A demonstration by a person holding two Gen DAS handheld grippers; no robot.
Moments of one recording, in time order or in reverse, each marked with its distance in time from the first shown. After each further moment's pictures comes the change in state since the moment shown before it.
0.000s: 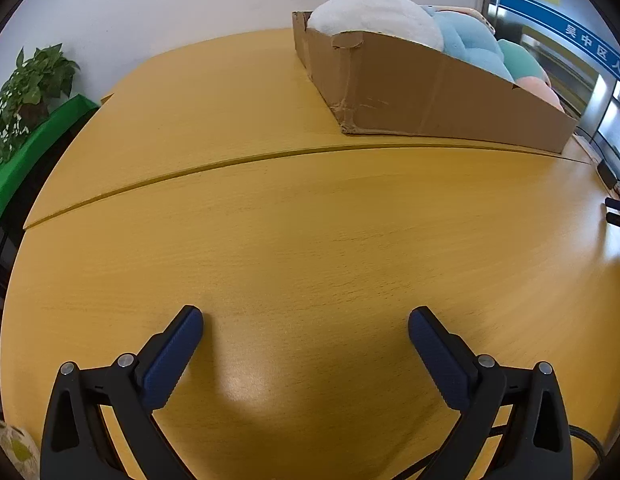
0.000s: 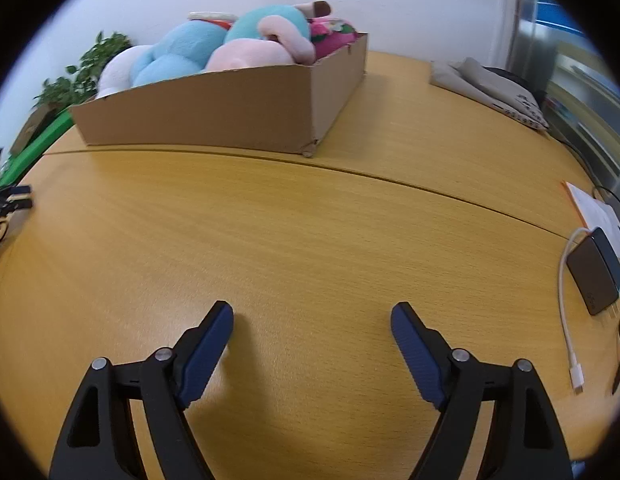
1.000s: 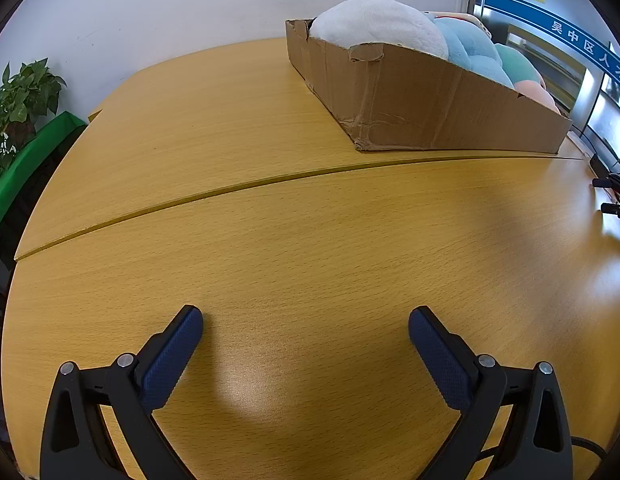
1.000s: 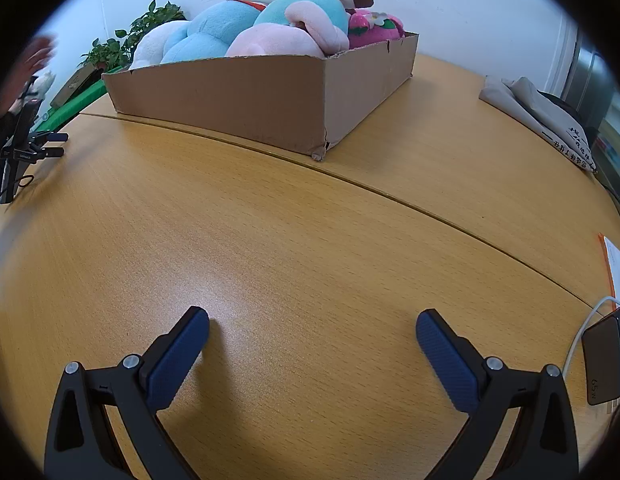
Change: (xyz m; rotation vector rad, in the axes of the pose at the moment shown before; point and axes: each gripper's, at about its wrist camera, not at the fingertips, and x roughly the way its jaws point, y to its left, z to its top) left arm 0.032 0.031 0.044 0.019 0.019 -0.028; right arm 0.026 -0.034 0.027 -0.137 0.030 0.109
